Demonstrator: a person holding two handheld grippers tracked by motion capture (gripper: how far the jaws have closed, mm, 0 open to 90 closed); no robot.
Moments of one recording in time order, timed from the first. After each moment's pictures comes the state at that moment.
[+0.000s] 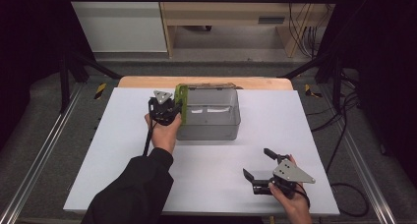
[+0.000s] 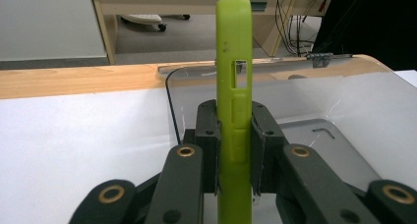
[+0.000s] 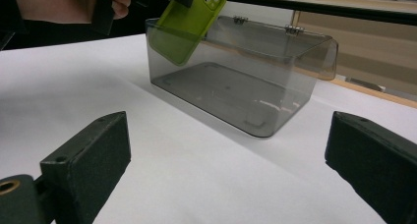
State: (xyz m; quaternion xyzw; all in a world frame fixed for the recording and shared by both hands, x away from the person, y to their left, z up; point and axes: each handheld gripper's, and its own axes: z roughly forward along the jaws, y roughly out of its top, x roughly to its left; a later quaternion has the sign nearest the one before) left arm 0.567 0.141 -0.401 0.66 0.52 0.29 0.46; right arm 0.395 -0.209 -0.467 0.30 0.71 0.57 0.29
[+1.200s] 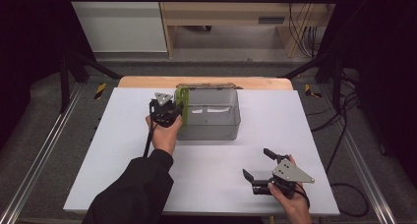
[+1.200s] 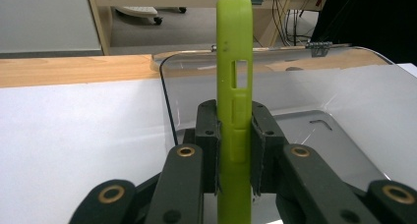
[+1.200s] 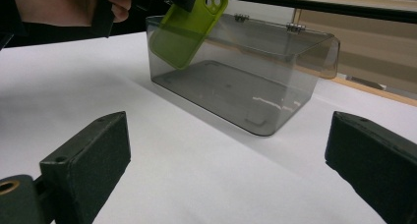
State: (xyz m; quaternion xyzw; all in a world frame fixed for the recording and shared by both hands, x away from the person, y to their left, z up) left arm 0.567 0.141 -0.408 0.66 0.52 0.28 0.46; right arm 0.395 -0.208 -0.467 0.30 0.71 0.56 0.29
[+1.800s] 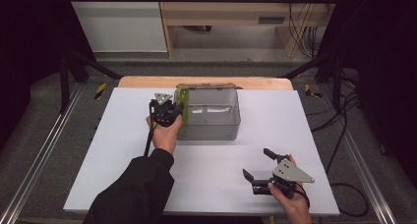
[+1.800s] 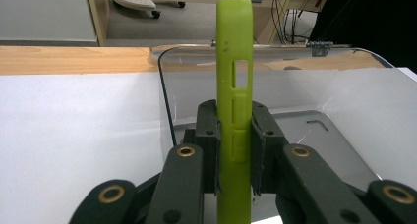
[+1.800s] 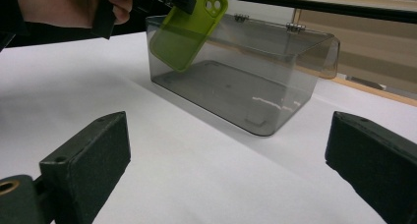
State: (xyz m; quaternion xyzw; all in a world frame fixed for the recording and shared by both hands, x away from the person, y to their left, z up) left arm 0.570 0.141 -0.410 0.66 0.54 0.26 0.46; right arm 0.395 -0.208 -0.467 0.30 0.71 0.56 0.29
